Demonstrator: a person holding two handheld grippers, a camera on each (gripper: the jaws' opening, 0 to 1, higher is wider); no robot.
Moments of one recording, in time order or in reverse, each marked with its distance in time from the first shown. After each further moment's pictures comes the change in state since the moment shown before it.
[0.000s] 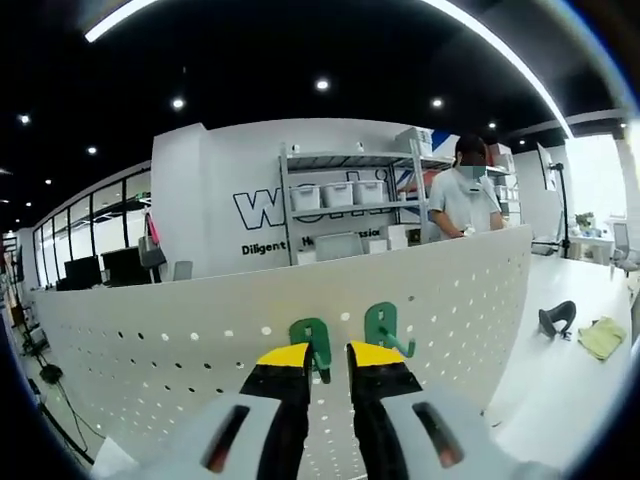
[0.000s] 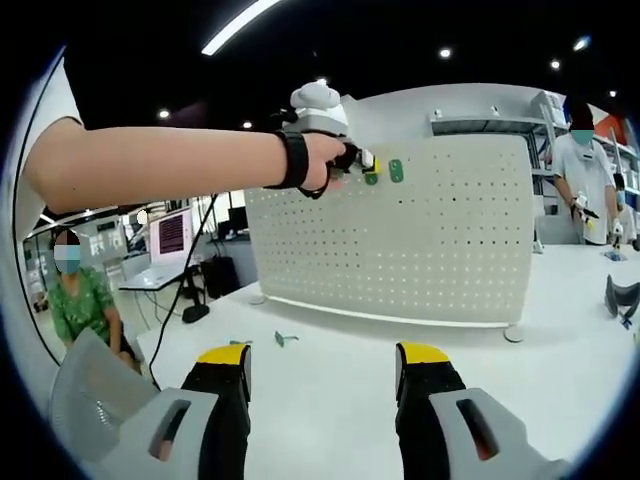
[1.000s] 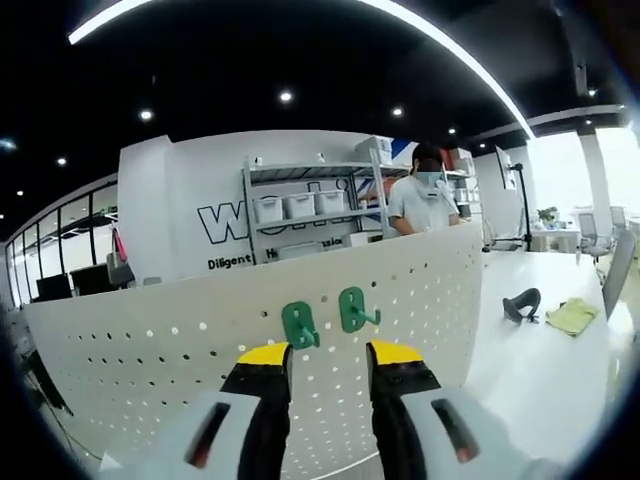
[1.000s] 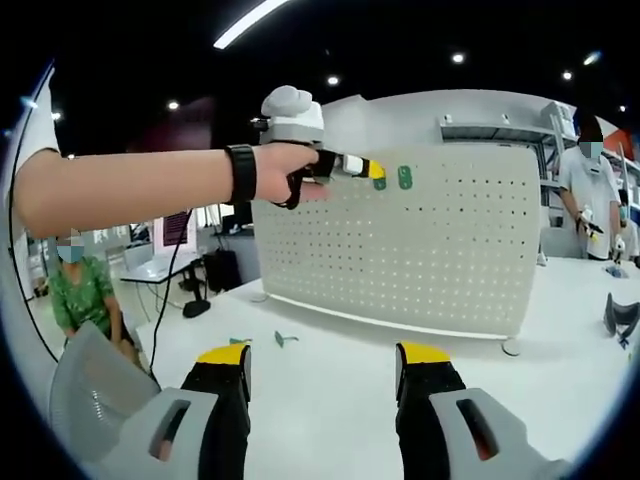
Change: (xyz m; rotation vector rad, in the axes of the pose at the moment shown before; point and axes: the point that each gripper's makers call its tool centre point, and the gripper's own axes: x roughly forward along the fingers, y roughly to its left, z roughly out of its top) left arm -0.044 -0.008 -0.002 0.044 -0.055 -0.188; right arm 0.001 0.006 0.009 -0.047 0.007 0.020
